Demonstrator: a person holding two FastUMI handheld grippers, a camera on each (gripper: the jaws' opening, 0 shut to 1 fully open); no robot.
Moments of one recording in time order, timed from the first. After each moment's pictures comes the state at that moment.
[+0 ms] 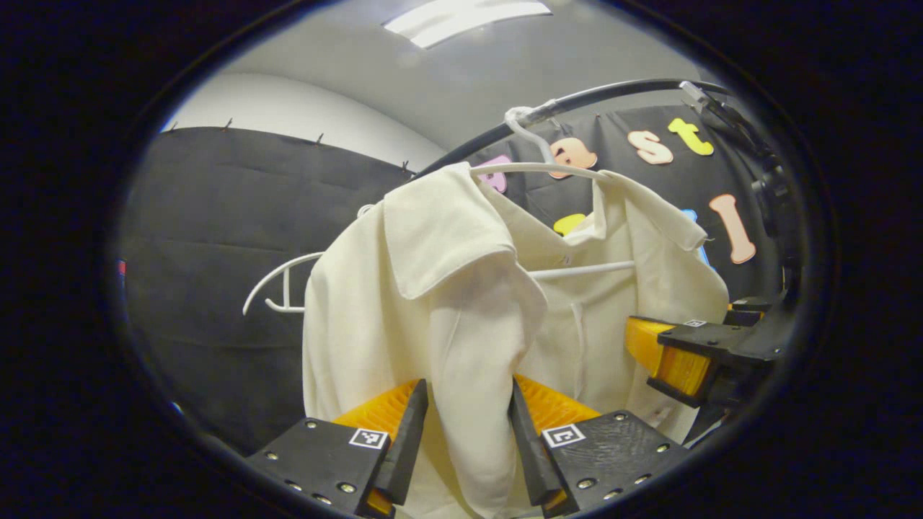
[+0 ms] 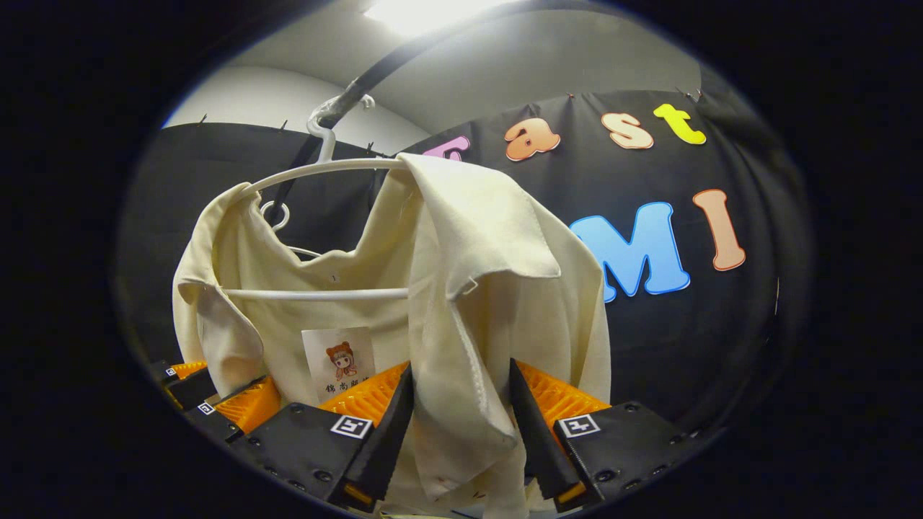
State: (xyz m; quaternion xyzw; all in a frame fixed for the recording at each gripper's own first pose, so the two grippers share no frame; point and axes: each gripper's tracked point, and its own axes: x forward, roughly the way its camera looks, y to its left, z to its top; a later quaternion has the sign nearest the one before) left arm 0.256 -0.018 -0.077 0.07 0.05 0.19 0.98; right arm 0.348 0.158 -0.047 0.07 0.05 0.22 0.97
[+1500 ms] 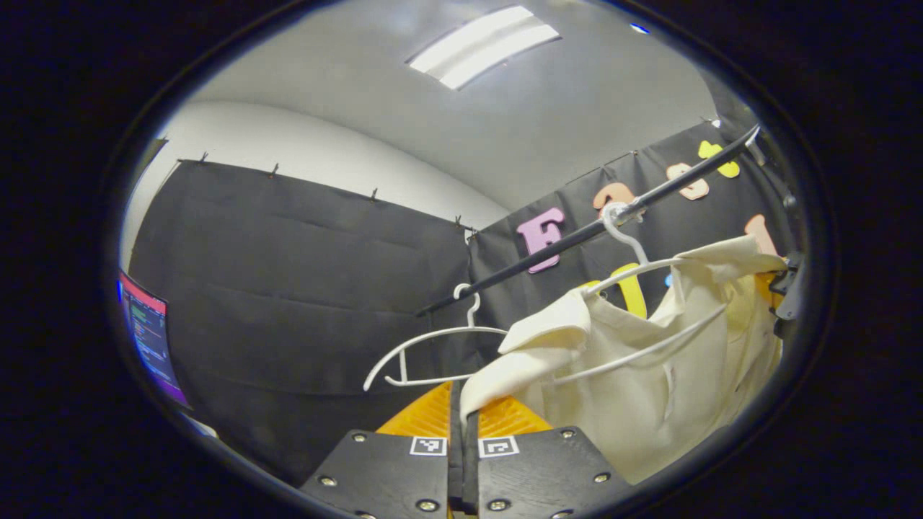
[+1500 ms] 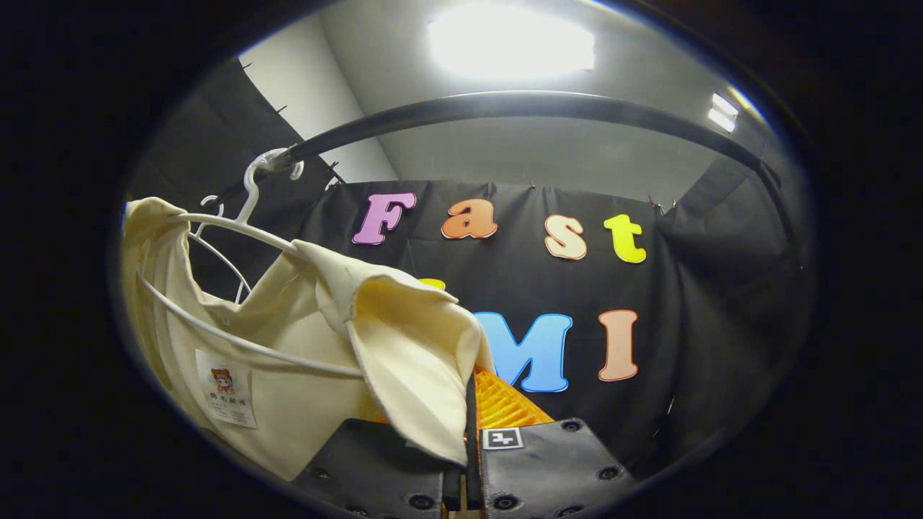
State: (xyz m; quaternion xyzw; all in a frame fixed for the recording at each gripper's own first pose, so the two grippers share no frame) left arm 0.180 0.061 0.037 0.11 -0.06 0.27 0.95; right arm 0.363 0.018 0.058 -0.07 -0.12 0.03 0.99
